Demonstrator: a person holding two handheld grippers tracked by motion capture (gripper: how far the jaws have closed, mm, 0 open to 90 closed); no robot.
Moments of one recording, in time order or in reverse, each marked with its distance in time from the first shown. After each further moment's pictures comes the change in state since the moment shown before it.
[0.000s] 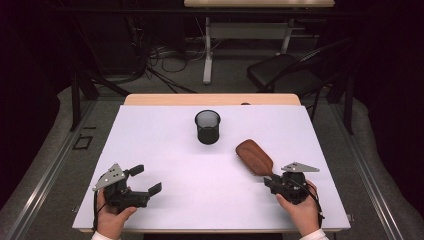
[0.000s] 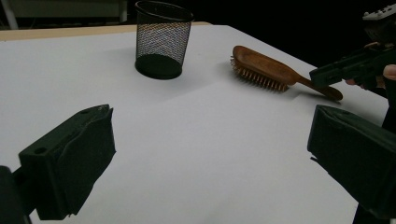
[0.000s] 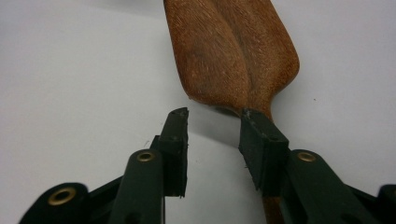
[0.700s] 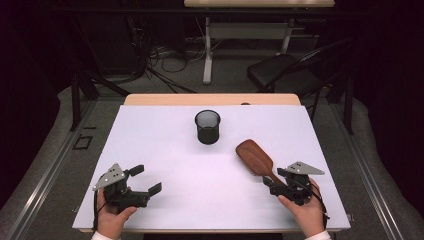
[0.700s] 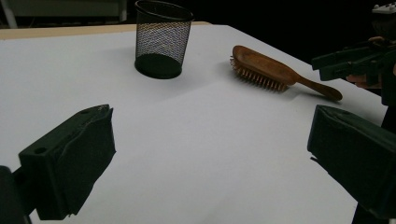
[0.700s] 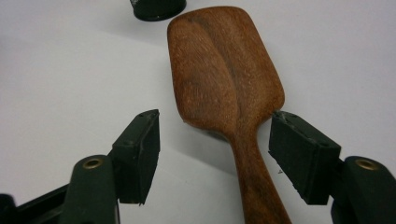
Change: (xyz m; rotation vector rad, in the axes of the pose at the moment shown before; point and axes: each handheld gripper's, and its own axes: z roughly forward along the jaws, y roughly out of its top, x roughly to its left) left arm 0.000 0.000 0.000 -0.004 -0.001 -0.004; right arm -0.006 0.001 -0.006 -0.120 0.010 -0.070
